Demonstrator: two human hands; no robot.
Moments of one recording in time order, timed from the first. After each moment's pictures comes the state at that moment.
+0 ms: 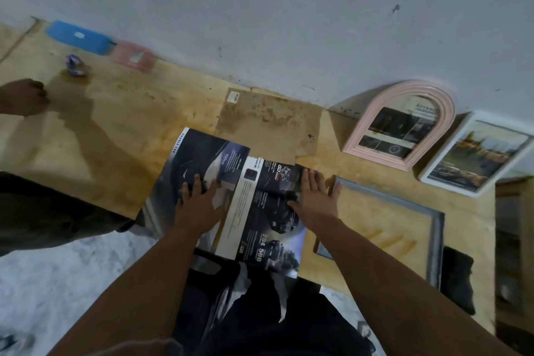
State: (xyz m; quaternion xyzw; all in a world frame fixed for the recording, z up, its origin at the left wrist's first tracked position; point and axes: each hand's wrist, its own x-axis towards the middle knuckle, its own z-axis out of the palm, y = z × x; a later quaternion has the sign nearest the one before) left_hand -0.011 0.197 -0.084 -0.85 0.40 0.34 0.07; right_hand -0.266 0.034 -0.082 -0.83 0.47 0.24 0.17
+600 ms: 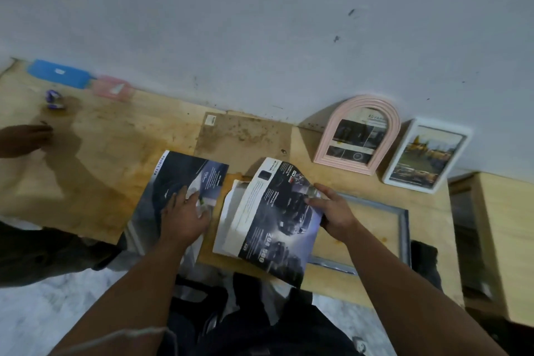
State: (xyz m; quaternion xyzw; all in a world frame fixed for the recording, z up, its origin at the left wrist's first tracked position) left_hand -0.021 0.188 -0.061 -0.87 0.42 0.25 -0.08; right_hand -0.348 0.007 -0.032 -0.28 0.56 -0.21 0.75
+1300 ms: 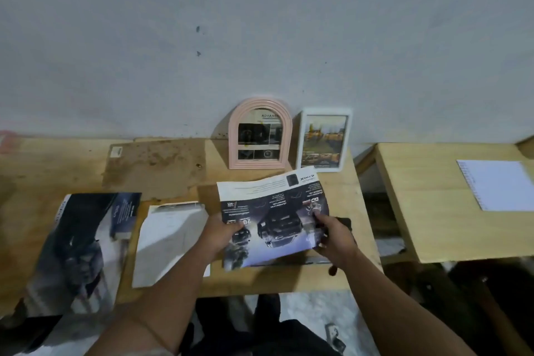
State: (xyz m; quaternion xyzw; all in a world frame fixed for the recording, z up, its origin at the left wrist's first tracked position) left_hand -0.278 0.080 -0.008 -0.71 0.28 0.57 -0.31; right_hand -0.569 0.042 -0.022 -0.18 0.66 -0.30 0.66
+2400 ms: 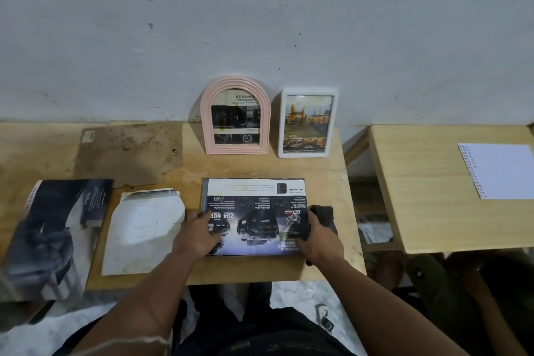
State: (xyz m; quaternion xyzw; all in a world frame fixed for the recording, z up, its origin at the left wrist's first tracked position) left_hand -0.301 0.092 -0.070 -0.78 0.50 0.38 0.02; right_hand -0.616 0.050 -0.051 -0.62 0.70 0.11 0.32
